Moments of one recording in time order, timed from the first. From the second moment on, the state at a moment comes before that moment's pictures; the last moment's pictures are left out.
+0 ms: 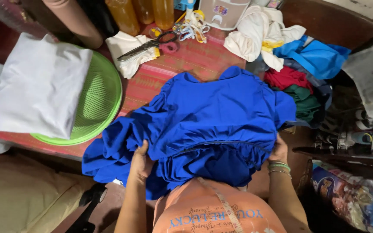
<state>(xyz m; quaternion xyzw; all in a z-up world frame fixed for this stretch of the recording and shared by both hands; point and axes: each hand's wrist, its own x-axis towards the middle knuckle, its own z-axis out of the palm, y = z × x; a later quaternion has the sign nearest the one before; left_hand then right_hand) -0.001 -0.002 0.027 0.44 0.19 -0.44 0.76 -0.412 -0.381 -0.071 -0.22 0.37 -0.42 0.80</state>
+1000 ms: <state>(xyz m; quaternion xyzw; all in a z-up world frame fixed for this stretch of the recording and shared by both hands) 0.137 -0.043 0.146 0.26 0.00 -0.37 0.89 -0.340 -0.439 0.171 -0.21 0.21 -0.50 0.81</state>
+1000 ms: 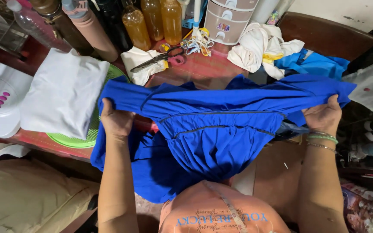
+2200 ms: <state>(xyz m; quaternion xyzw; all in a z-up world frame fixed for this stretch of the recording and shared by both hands) 0.018 -0.087 0.005 0.65 0.04 -0.43 0.62 -0.264 -0.260 0.049 -0.83 0.43 0.23 0.27</state>
